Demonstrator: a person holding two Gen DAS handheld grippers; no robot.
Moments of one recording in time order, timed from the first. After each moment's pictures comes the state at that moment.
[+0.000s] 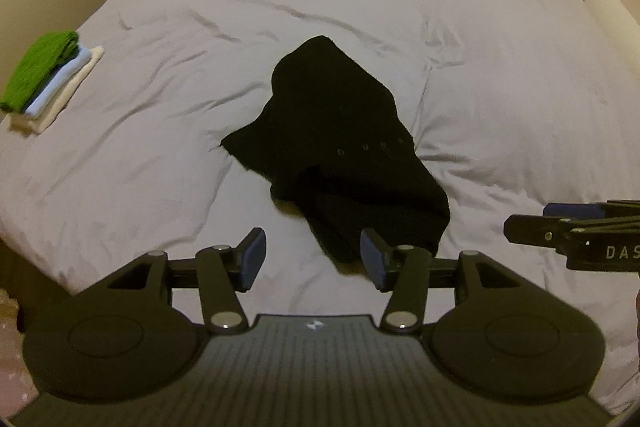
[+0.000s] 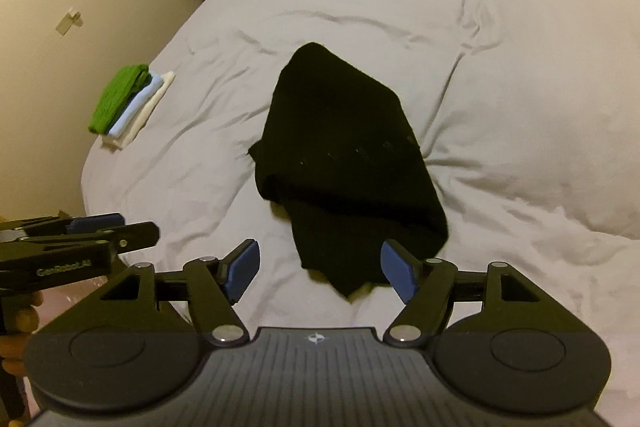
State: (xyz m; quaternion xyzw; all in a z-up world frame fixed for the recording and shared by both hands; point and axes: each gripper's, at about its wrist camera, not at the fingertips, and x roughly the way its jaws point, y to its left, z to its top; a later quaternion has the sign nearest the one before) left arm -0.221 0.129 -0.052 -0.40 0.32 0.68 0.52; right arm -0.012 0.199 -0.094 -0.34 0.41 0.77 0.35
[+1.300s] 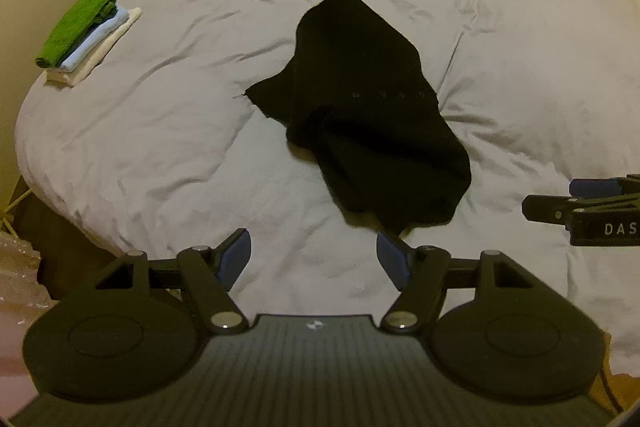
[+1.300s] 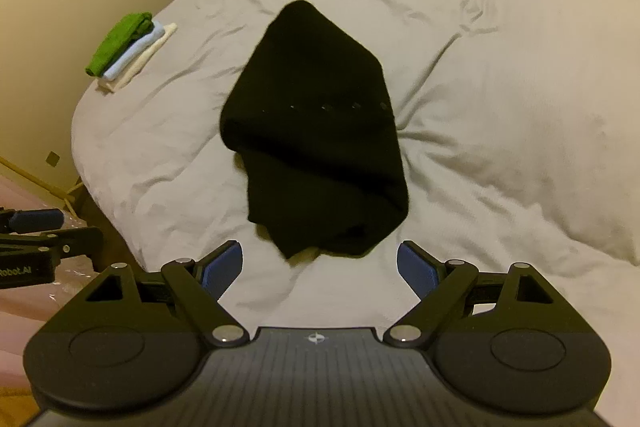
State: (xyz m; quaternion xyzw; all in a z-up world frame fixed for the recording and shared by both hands) left arm -0.178 0.114 -0.091 -0.42 0.34 0.71 0.45; right arm 0.036 0.198 -0.153 -0.40 0.37 0.78 0.31
